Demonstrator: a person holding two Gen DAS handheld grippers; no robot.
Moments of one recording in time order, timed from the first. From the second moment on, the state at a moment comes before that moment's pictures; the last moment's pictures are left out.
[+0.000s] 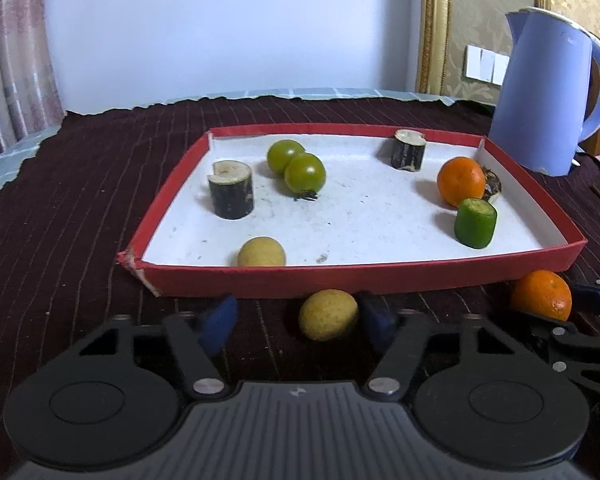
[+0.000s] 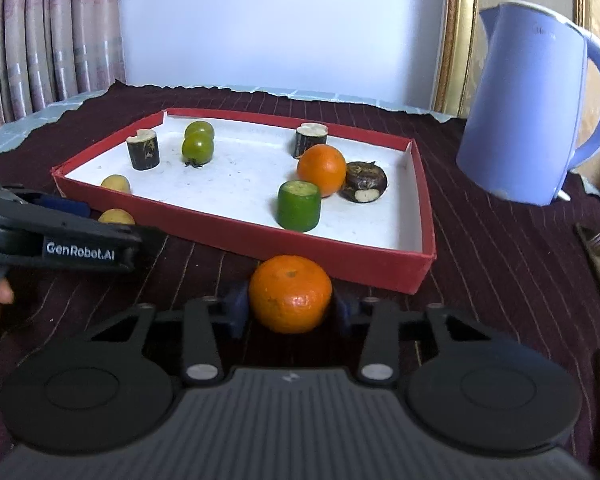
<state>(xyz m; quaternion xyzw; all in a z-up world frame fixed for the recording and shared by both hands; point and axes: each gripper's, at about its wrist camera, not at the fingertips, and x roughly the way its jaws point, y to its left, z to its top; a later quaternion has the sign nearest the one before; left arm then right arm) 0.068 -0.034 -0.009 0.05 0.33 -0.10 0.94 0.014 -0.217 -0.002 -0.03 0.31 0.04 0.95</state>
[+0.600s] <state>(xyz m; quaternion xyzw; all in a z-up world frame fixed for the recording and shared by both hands) 0.054 -0.026 0.004 0.04 0.32 -0.12 0.94 0.002 -0.209 0.008 -0.01 0.29 0.04 0.96</state>
